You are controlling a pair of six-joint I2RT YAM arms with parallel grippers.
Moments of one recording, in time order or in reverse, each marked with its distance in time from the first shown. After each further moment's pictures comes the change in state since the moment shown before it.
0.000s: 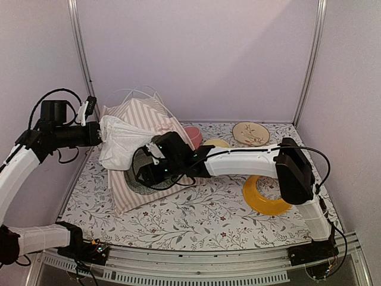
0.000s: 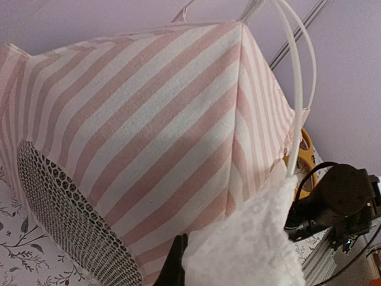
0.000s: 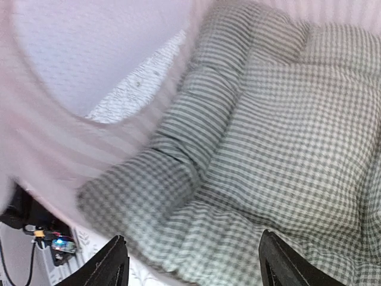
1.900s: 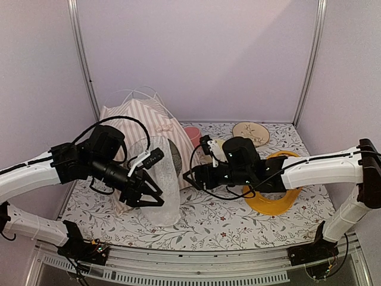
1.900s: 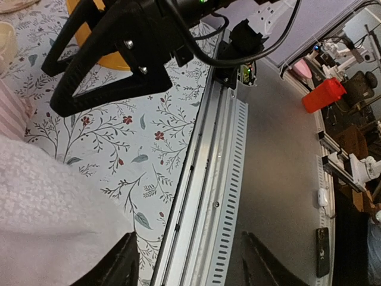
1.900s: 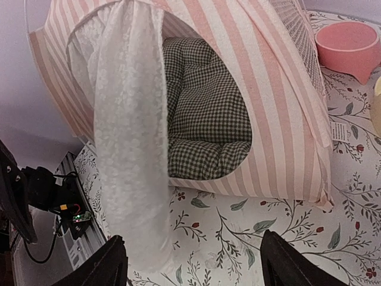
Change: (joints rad) left arm -0.712 0.120 -0.112 0.009 0.187 0.116; right arm -0.030 -0.755 -0.906 0.317 0.151 0.143
